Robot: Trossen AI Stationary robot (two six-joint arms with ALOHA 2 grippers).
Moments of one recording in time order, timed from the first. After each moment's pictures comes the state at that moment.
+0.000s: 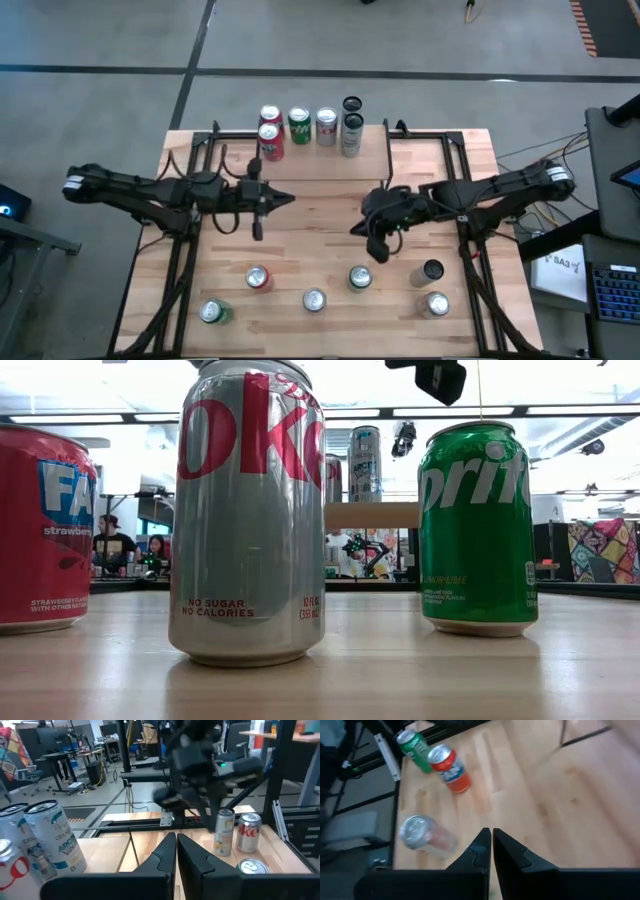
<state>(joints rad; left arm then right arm) -0.14 1.00 0.84 0.08 -0.24 0.08 0.19 1.35 1.21 -0.50 0.04 0.48</state>
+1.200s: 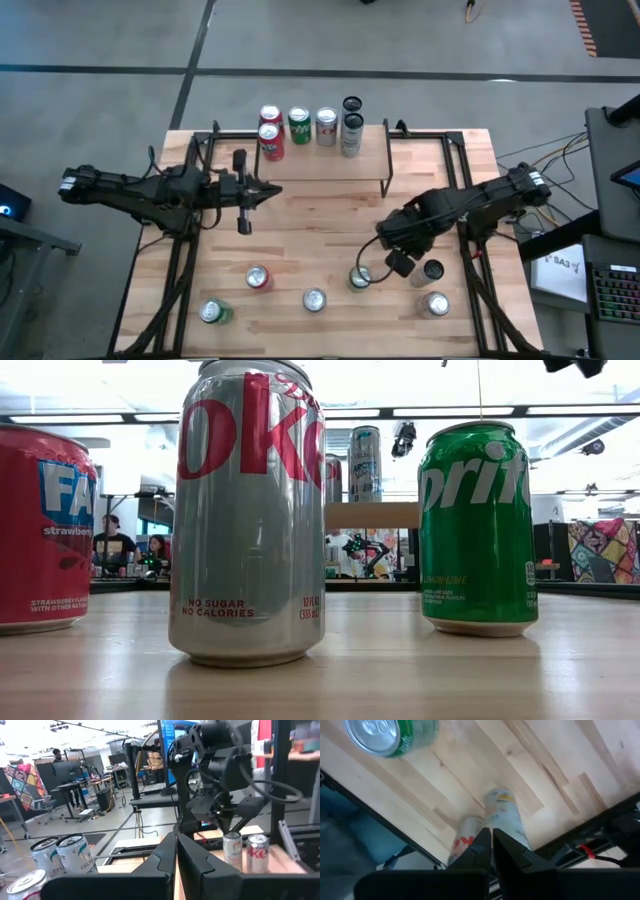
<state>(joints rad) -0.15 0.89 0.83 0.11 -0.25 0.17 0.30 1.58 1.61 -1.57 -0.21 1.04</state>
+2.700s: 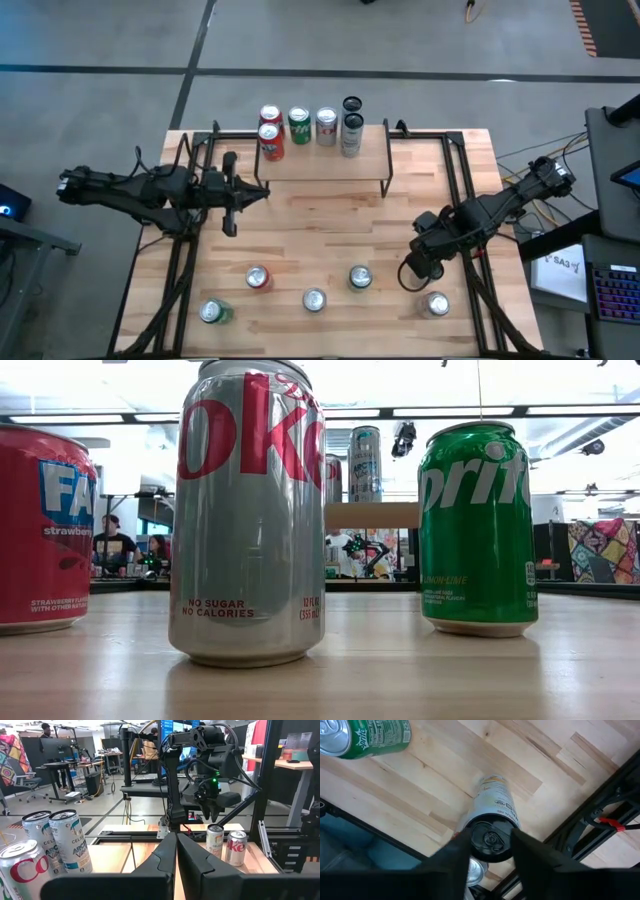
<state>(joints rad) -0.17 0.78 0.82 -0.05 -0.25 0.03 0.48 1.35 1.36 -1.45 -0.13 1.47</state>
